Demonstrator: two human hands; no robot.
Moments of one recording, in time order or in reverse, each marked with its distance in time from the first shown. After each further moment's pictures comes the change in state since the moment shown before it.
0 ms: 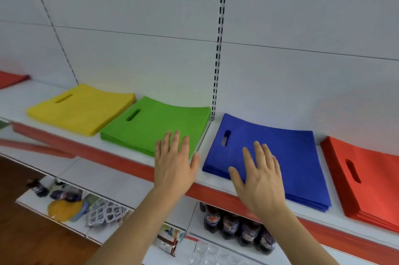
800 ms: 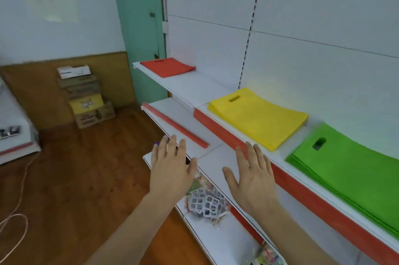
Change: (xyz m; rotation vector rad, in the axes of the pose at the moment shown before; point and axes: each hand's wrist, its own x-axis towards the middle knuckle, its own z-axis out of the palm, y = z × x) left_hand -0.124 -0.453 -0.082 0.117 0.082 -0.530; right_hand 0.025 -0.490 0.062 0.199 -0.085 -0.581
